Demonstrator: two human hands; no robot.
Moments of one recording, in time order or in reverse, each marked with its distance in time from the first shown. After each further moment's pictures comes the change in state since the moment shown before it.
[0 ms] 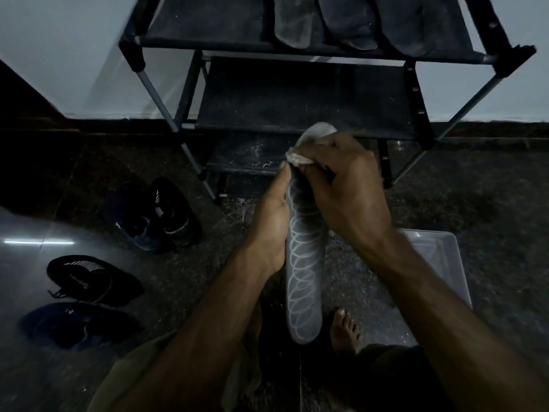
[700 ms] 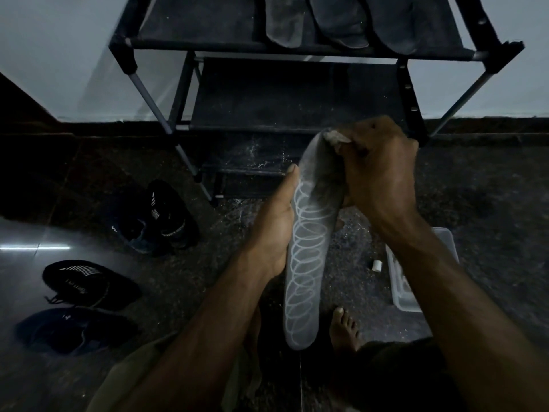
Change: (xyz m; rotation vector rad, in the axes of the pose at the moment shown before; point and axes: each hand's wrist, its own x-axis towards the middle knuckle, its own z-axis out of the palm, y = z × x) left_hand 0.002 -0.009 -0.005 0.116 -0.095 -0.070; right_hand 0.011 0.040 -0.019 -0.162 0.129 0.125
